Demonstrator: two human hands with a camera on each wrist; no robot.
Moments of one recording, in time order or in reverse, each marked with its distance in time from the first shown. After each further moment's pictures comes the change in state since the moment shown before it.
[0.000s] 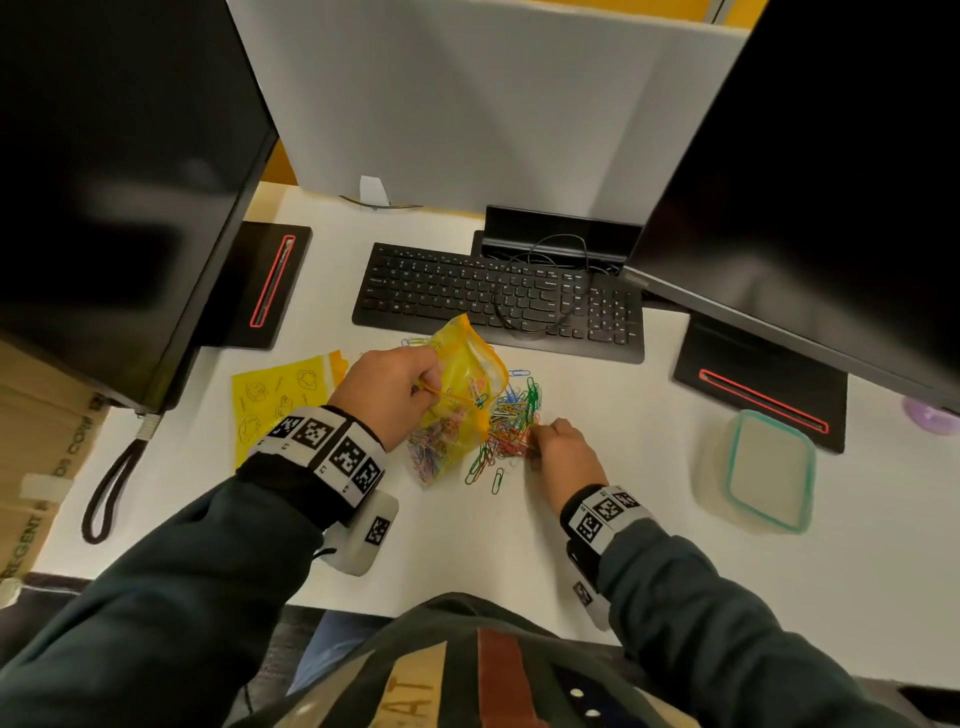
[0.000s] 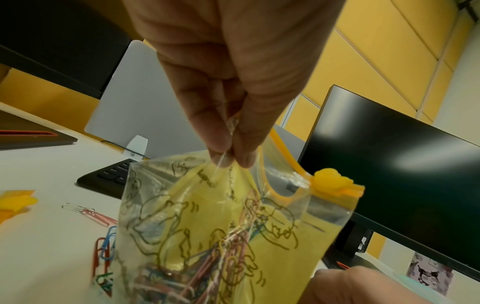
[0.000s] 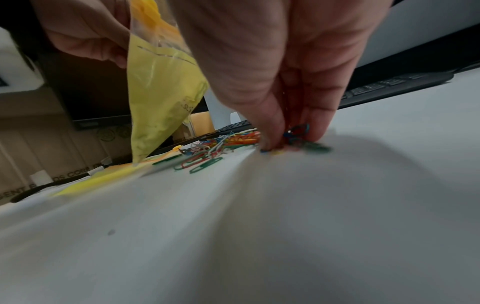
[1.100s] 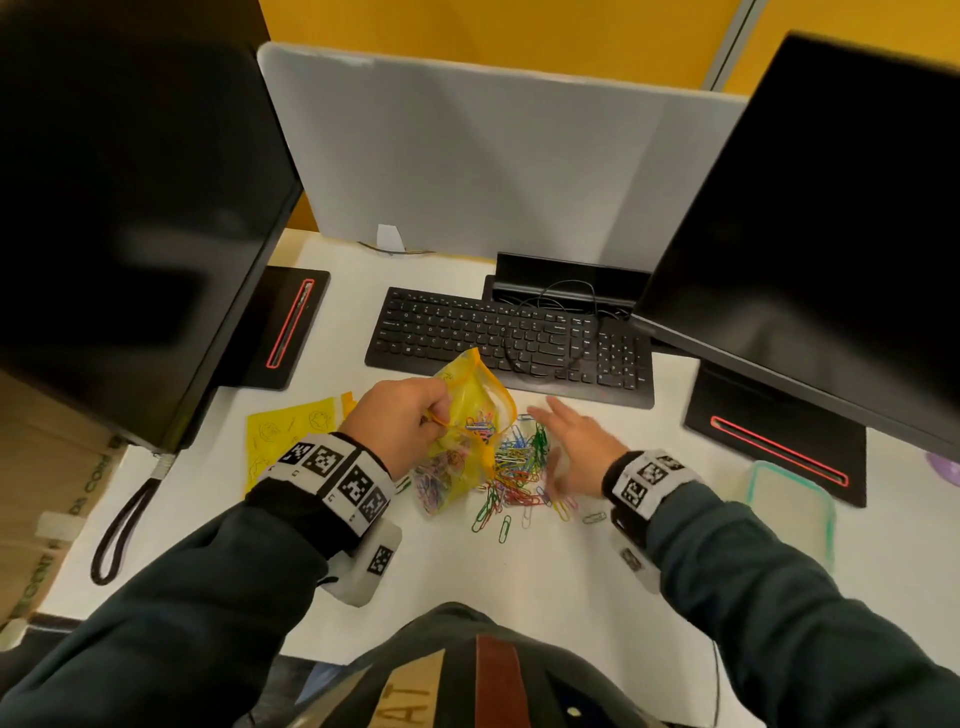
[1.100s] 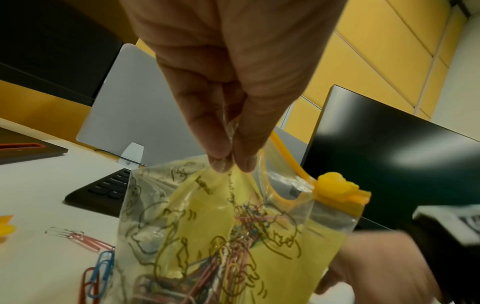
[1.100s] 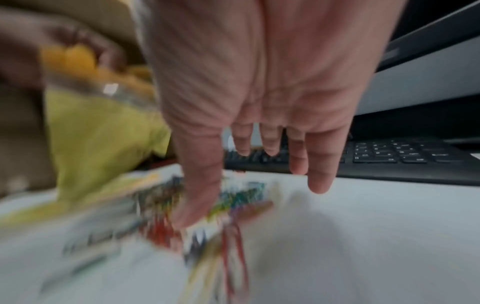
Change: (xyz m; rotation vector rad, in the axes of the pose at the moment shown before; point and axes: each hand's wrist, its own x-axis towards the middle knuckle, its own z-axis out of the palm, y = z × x) left_hand 0.013 0.004 -0.010 -0.009 -0.007 0.014; right_hand 0.050 0.009 -0.066 -0.071 -0.273 -0.151
